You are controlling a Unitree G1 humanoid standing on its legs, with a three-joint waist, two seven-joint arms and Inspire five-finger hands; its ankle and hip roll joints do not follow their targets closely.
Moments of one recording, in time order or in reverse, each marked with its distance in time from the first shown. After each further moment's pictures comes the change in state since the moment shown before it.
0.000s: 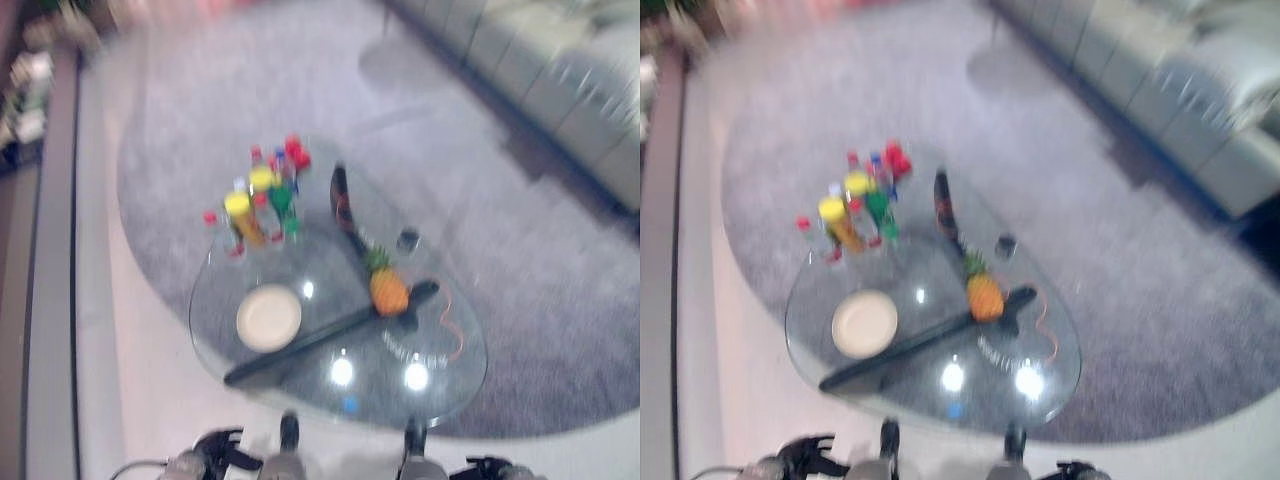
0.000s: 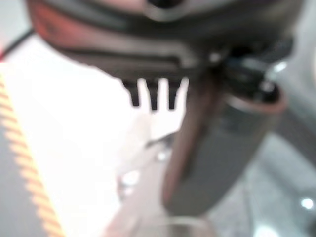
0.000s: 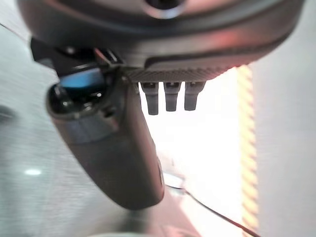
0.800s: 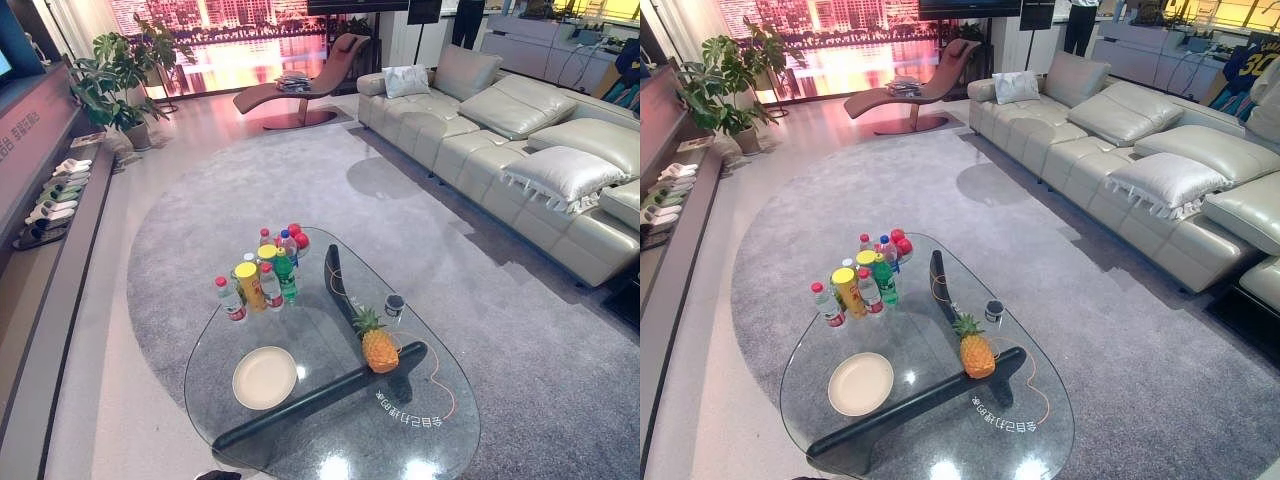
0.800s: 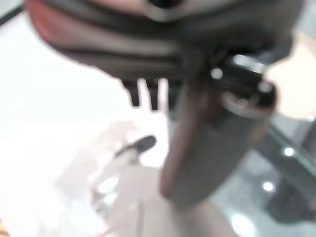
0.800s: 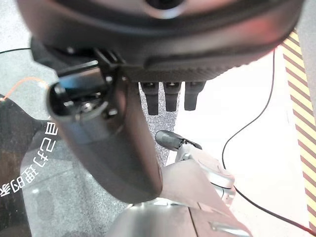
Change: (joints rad) left arm 0.164 -0.015 -0.077 0.060 0.137 -0.025 -0.007; right arm 0.164 0.038 0.010 -0.007 -0.048 -0.026 0.033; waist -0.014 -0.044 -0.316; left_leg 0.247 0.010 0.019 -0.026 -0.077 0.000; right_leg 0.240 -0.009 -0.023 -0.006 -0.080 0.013
